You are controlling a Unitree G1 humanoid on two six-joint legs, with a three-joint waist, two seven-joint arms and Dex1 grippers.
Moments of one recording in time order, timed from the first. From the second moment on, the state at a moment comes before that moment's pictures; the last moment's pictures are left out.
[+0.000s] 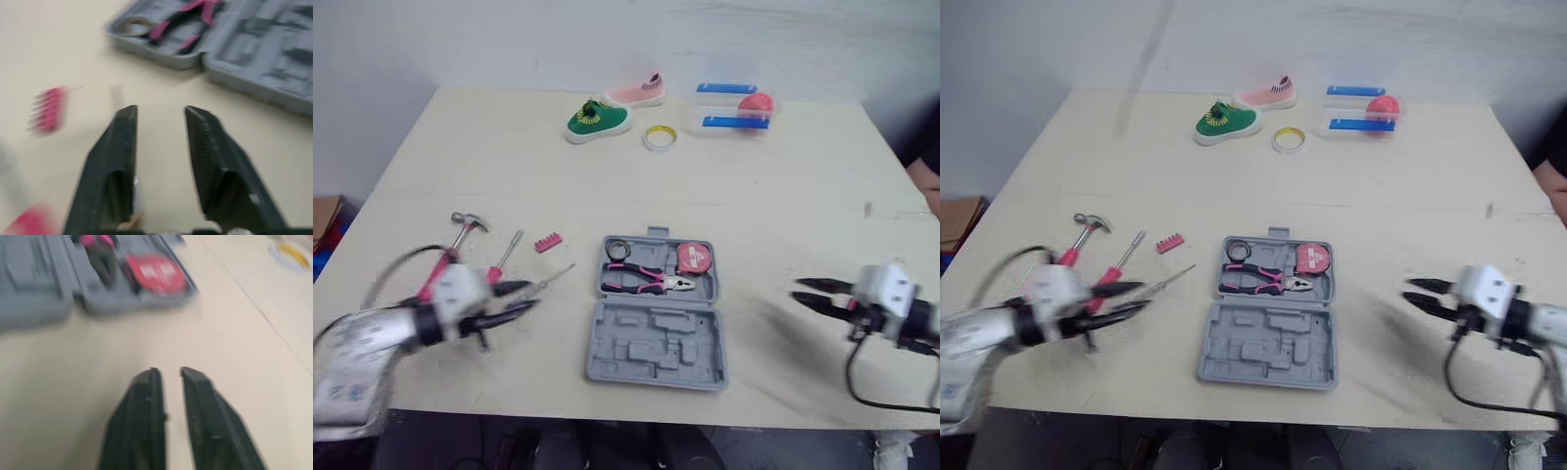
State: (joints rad) left arm 0.11 0.75 0.46 -0.22 -0.38 0.12 -1.00; right arm 0.02 -0.96 -0.39 0.21 0.36 -0.20 1.21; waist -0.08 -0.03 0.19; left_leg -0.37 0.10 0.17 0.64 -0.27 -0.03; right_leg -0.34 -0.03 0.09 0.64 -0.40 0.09
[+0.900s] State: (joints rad) left arm 0.24 0.87 0.83 0.20 -0.46 0.02 -0.94; right arm -0.05 -0.89 -0.53 0.54 0.55 -0.42 1.41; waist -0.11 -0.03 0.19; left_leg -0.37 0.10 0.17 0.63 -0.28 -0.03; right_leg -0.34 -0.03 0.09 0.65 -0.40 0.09
